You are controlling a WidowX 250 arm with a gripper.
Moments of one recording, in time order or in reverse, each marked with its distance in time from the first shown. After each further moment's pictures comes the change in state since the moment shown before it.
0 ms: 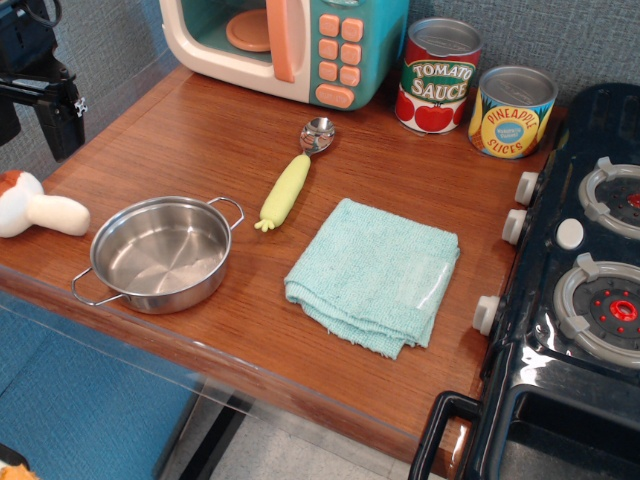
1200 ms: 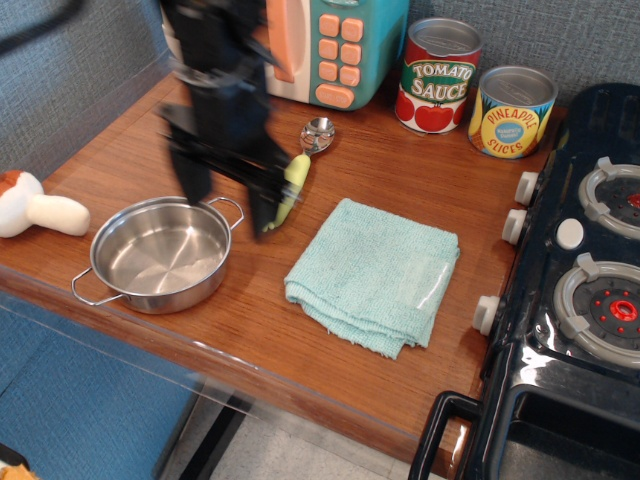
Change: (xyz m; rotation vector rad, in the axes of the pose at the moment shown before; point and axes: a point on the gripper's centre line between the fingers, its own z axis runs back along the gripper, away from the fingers) arm -0.004 -0.181 -0.007 -0.038 -0.026 -0.295
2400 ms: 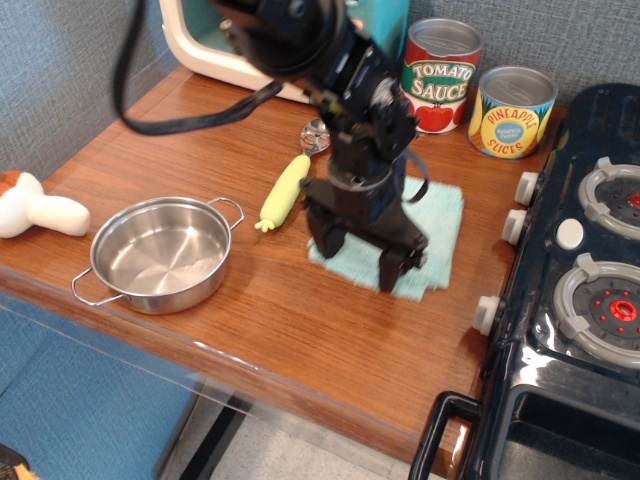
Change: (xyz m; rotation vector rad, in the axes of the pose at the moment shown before) arm 0.063 -0.048 -0.068 0.033 -0.182 0.023
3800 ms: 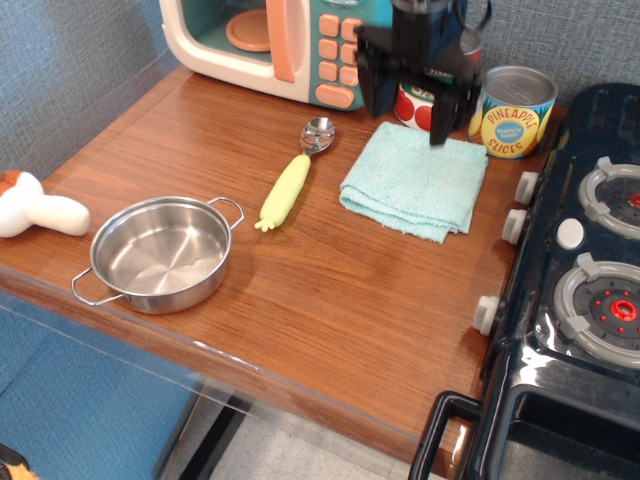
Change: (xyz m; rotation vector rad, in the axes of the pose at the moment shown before) arm 0.090 0.017 0.069 -0.005 -0.003 -0.045
